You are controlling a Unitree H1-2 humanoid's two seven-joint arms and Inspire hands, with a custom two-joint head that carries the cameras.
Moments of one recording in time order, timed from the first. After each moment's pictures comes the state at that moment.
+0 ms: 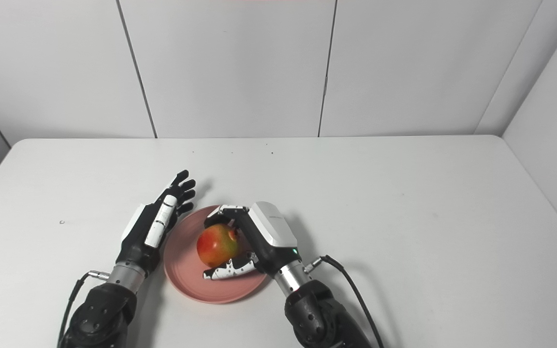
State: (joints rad) left arm -0.22 0.07 -0.07 0.02 0.05 0.11 -0.12; right arm -0.31 0.00 0.38 0.16 -0.64 -0.17 -0.03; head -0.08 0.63
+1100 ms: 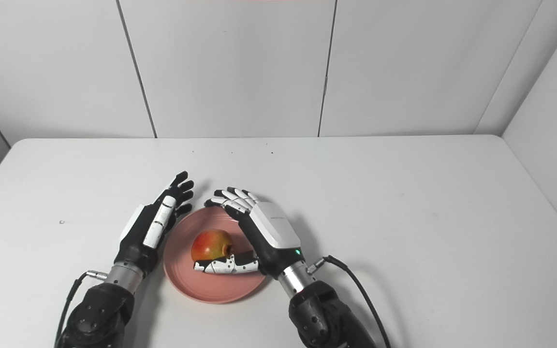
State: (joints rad) left arm -0.22 0.08 -0.08 0.02 0.05 0.12 -0.12; right arm -0.30 -0.02 0.39 0.14 -0.67 -0.17 -0.05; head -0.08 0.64
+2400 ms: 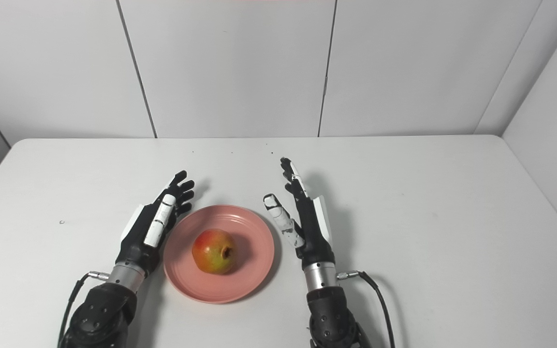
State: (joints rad) left arm -0.22 0.05 -0.06 0.01 0.04 0.14 -0.11; right arm -0.25 0.09 0.18 0.20 -0.24 -0.22 -0.18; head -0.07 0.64
